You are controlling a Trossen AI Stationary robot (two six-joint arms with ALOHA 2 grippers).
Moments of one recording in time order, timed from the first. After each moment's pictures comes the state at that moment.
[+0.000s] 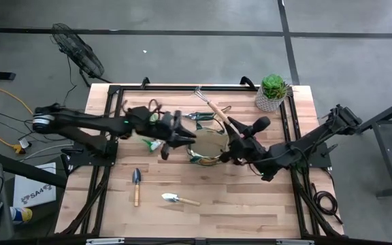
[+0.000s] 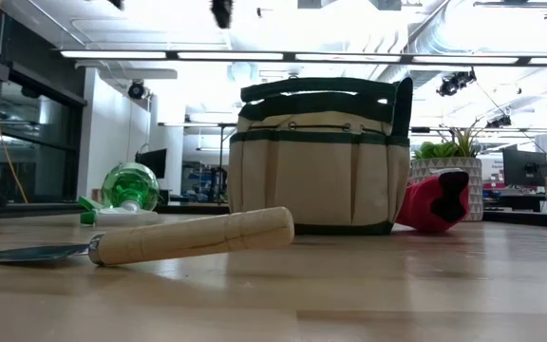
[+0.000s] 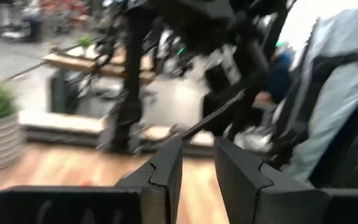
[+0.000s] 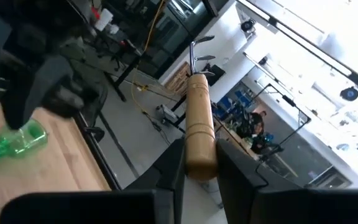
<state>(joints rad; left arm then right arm) 0.00 1.22 0.86 0.43 0.20 -0.23 0.51 1.43 1.19 0.50 1.40 -0.92</state>
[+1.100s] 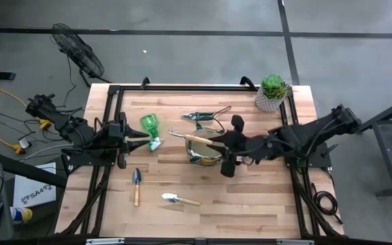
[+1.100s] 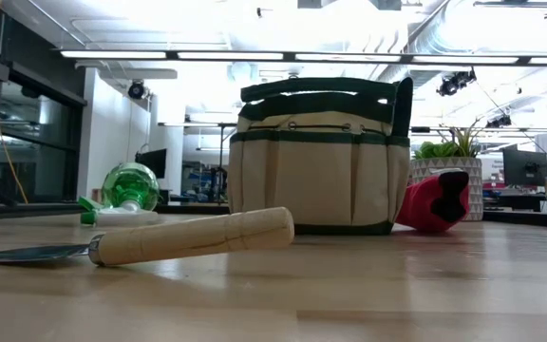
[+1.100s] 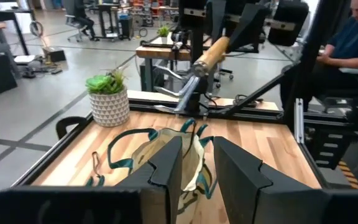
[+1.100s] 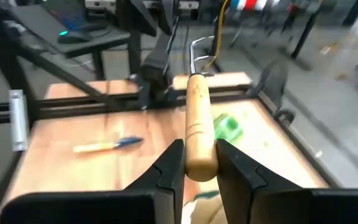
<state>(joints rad) -0.57 0.69 0.86 -0.29 -0.71 -0.15 0.37 1.43 1.49 -0.49 0.57 0.23</state>
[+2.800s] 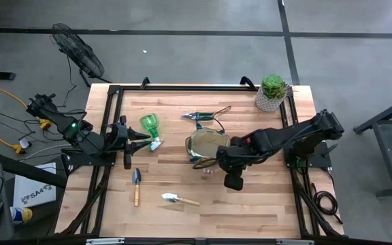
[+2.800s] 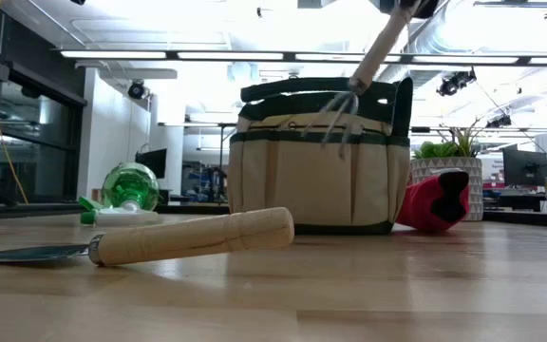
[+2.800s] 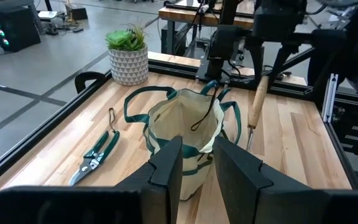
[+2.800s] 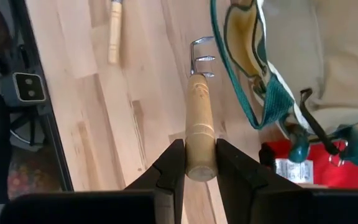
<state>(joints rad) -0.58 0.73 0.86 -0.47 -0.78 -0.36 0.31 1.66 1.64 -1.17 0.00 0.56</state>
